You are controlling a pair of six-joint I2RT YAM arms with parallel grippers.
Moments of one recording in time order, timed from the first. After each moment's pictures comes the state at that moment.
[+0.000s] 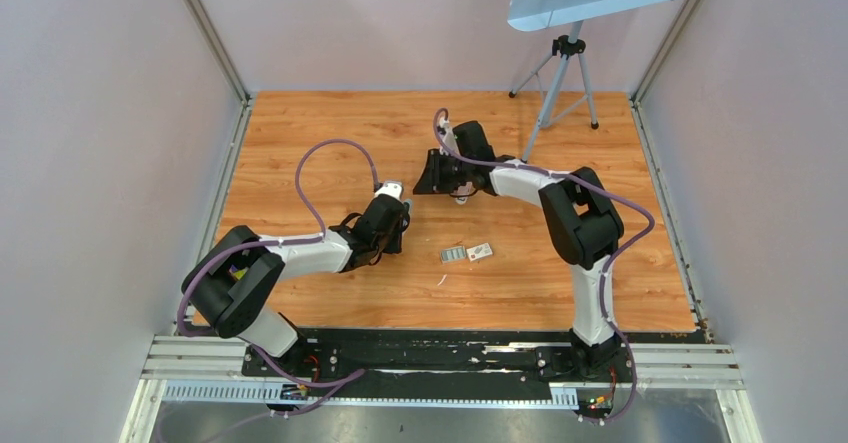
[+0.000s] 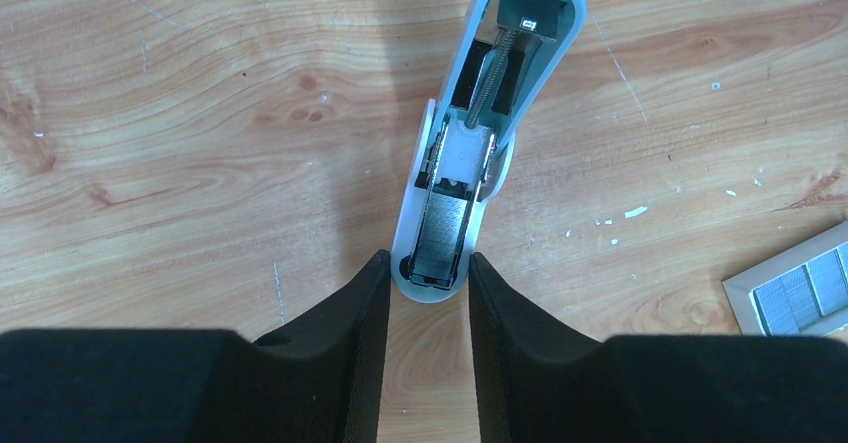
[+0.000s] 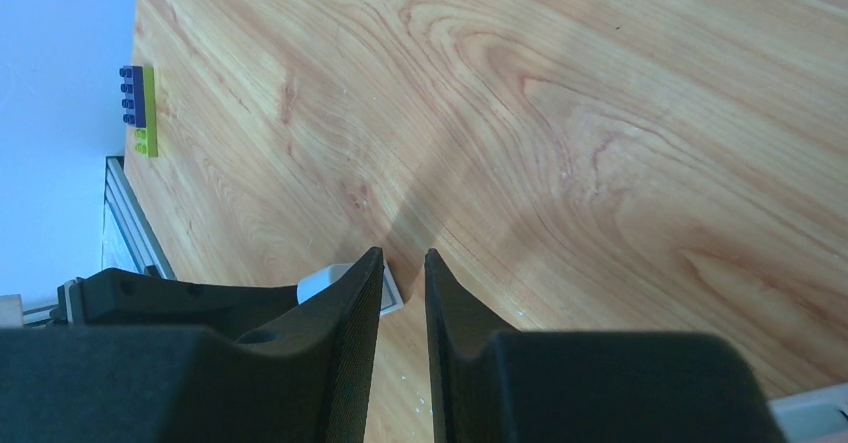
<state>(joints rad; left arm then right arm) -0.71 1.52 0.63 0.08 -0.28 -0.43 0.53 2.05 1.36 0.02 -0.55 0.51</state>
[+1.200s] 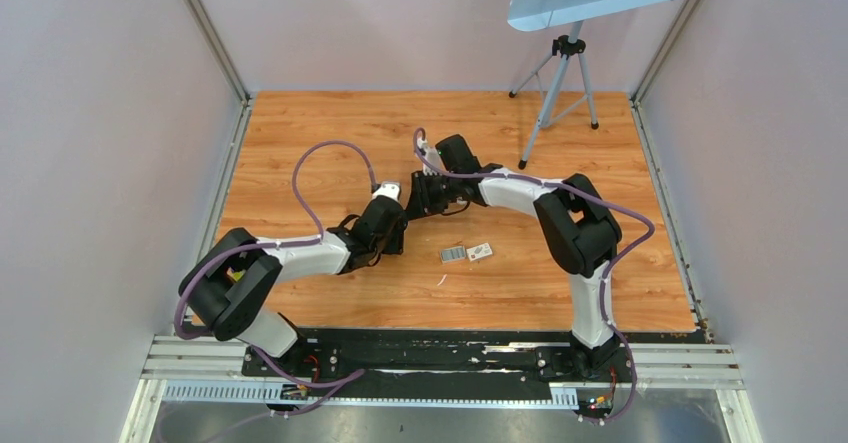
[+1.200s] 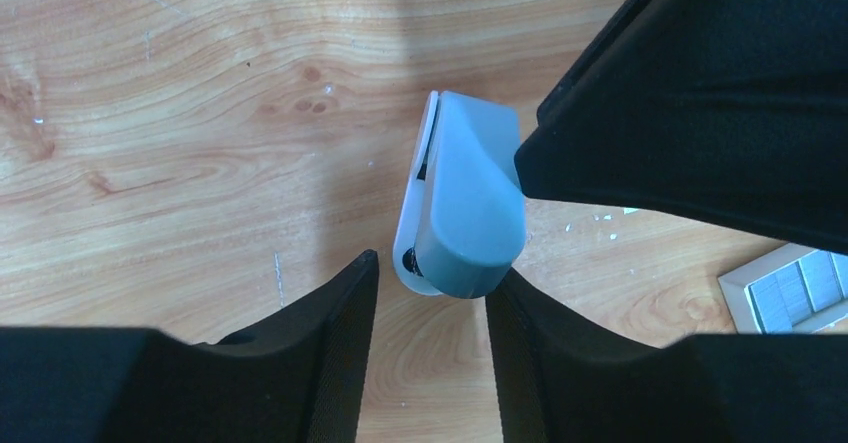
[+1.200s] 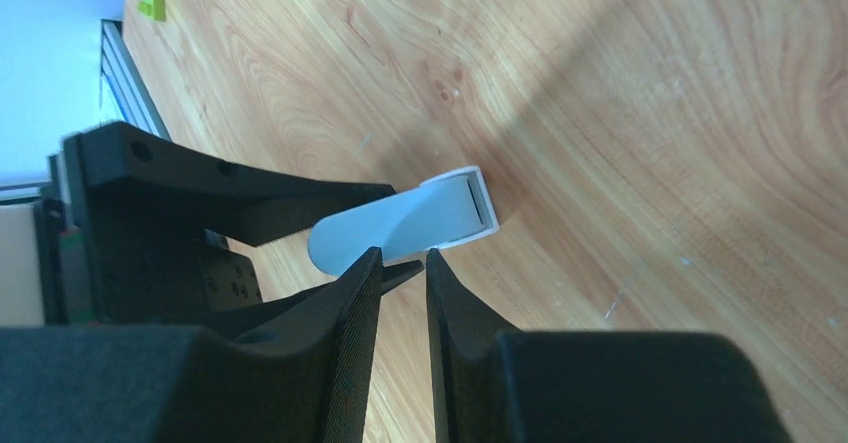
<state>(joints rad) -0.71 1.51 0.62 0.09 -0.28 -0.44 0.63 2.02 1.34 -0.09 -0.65 0.43</state>
